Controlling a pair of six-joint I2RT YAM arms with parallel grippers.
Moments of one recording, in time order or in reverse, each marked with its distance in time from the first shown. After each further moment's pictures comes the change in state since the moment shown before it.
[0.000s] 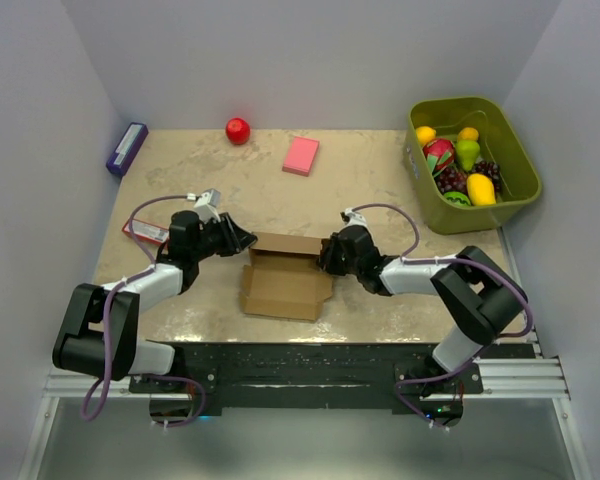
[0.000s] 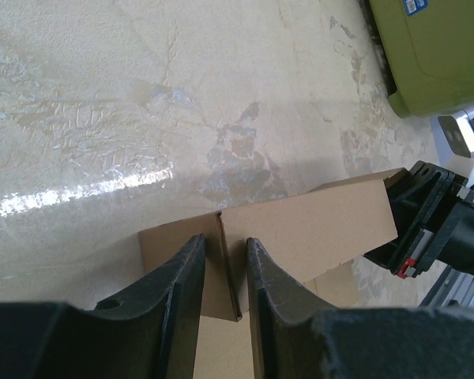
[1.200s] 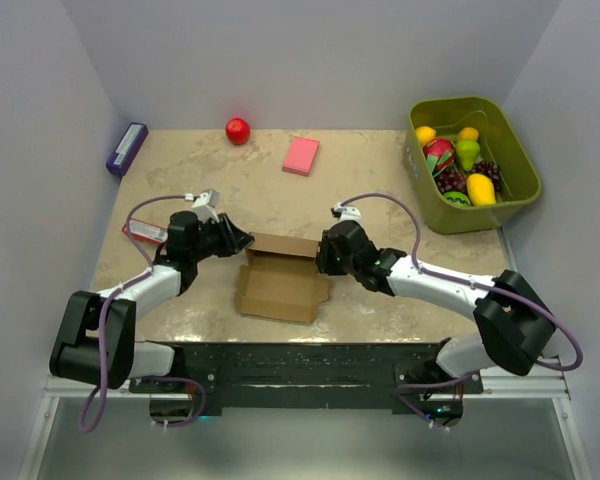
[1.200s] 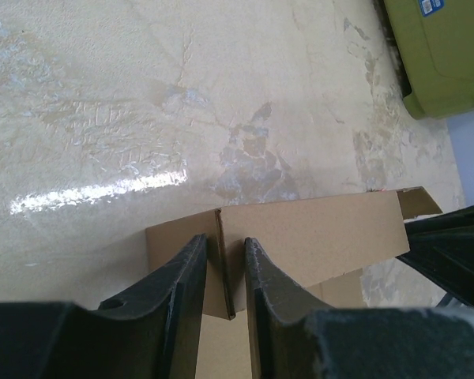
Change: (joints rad) left arm 0.000 -0.043 0.000 -0.056 -0.039 0.030; right arm 0.116 -0.204 0.154 -0.430 0.166 -0.094
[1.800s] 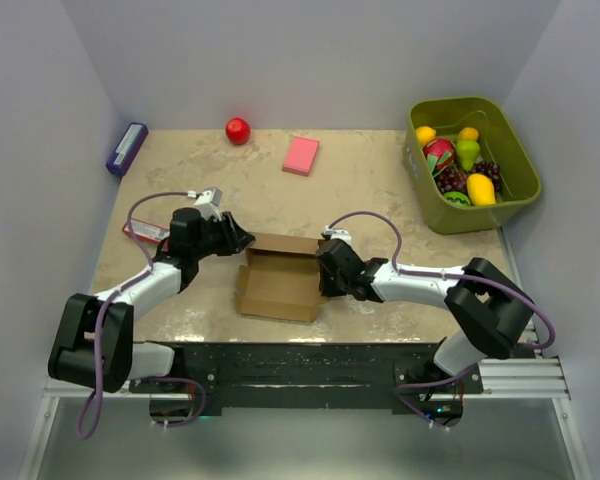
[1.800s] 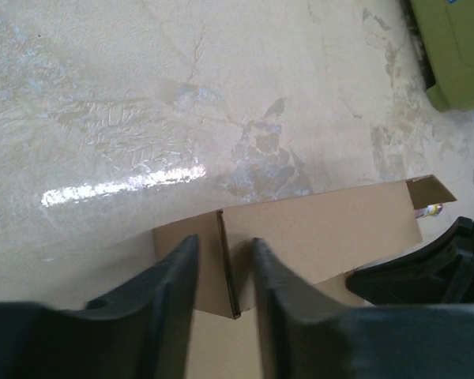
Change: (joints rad) left arm -0.019 -0.017 0.033 -0.079 -0.042 0.043; right arm 0.070 0.131 -0.049 -0.056 -0.023 0.023
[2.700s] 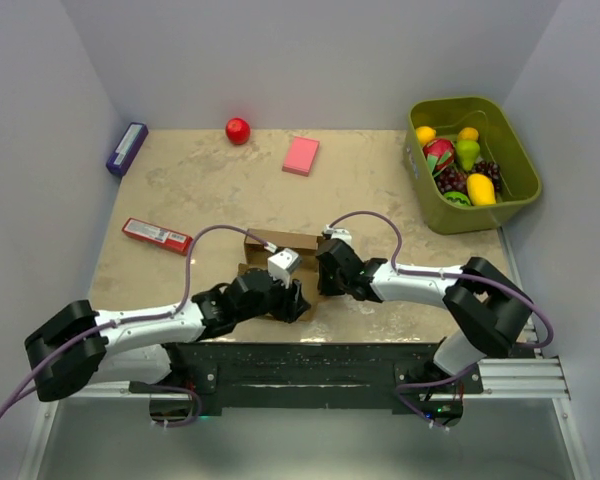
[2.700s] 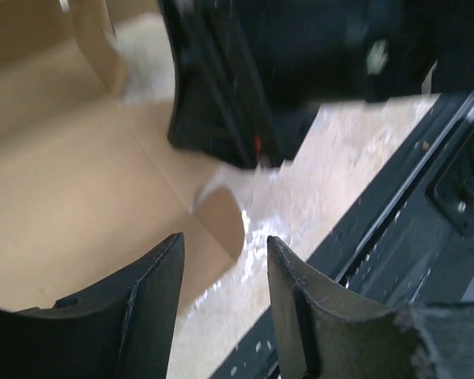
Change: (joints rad) left arm -0.797 -0.142 -0.055 -0.092 -0.430 0.027; right arm 0.000 0.009 0.000 0.024 0.011 0.026
